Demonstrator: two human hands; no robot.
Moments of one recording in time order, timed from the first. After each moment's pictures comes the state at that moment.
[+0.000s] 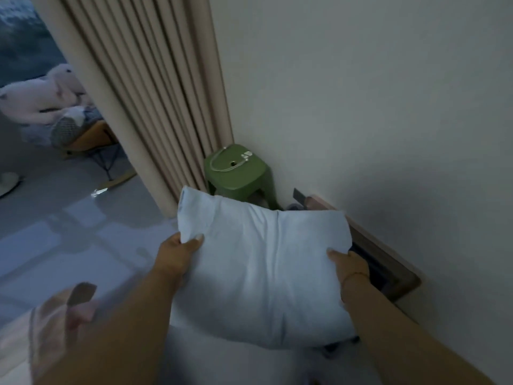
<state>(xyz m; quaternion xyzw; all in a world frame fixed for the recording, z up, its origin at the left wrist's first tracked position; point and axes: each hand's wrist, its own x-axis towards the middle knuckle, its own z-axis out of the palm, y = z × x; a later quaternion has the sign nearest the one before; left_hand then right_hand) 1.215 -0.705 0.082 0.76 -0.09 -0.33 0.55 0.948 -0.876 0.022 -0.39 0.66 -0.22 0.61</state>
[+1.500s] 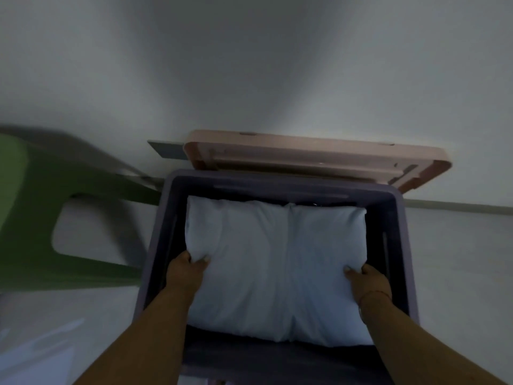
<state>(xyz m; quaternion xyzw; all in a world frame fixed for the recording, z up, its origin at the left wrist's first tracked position) 1.249 -1.070 -0.417 0.78 -0.34 -0.51 0.13 0.924 -0.989 -0.400 -0.11 0.87 -0.18 0.45</state>
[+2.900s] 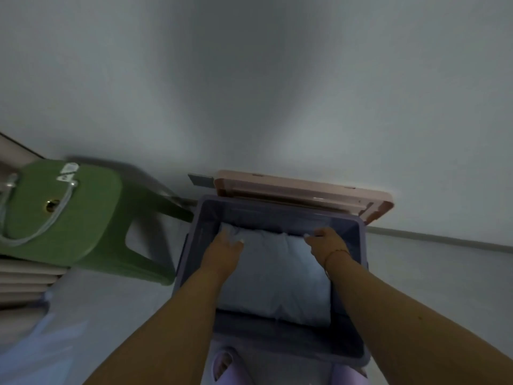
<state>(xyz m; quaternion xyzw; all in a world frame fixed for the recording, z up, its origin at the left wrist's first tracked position) 1.187 -1.073 -0.220 0.72 -0.45 -0.53 0.09 0.967 -1.059 -0.210 -0.29 0.80 -0.16 0.50</state>
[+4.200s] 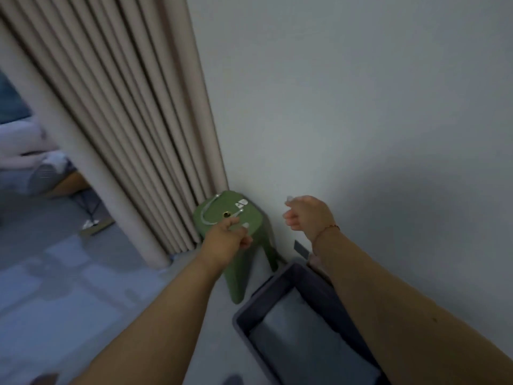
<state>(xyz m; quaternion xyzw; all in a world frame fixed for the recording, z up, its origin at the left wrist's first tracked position) 1.260 -0.949 0.144 0.73 -0.22 -0.39 0.51 1.127 -1.068 0.157 -0.59 0.47 -0.26 0.60</state>
